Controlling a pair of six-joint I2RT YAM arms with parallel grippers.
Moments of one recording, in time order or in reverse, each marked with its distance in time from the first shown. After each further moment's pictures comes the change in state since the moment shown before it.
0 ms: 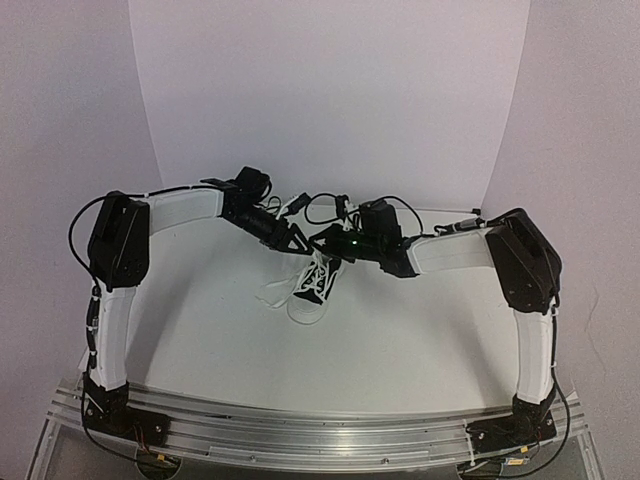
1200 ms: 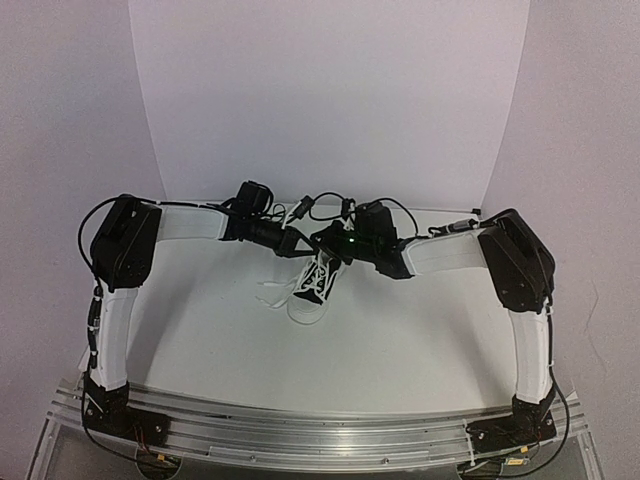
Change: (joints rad) left arm -0.021 0.011 -0.205 0.534 0.015 -0.055; right arm 0.010 0.041 0.031 0.022 0.113 0.215
